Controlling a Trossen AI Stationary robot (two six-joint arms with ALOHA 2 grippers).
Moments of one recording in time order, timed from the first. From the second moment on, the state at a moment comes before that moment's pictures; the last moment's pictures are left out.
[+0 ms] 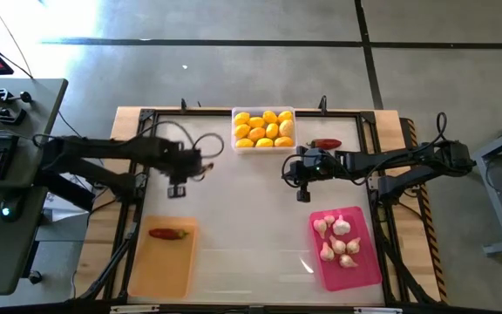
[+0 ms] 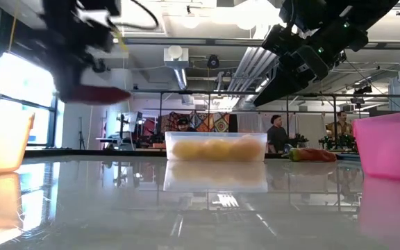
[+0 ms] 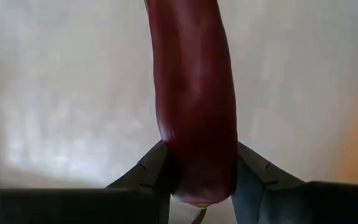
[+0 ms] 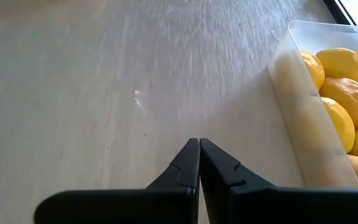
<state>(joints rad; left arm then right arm) 0.10 1.24 0.98 -1.17 -0.20 0.02 -0.09 1.30 0.67 -0.04 0.02 -0.16</state>
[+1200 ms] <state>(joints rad) -0.66 1.17 0.70 -0.84 0.37 -0.63 -0.12 1.30 0.67 -0.03 0.02 -0.13</state>
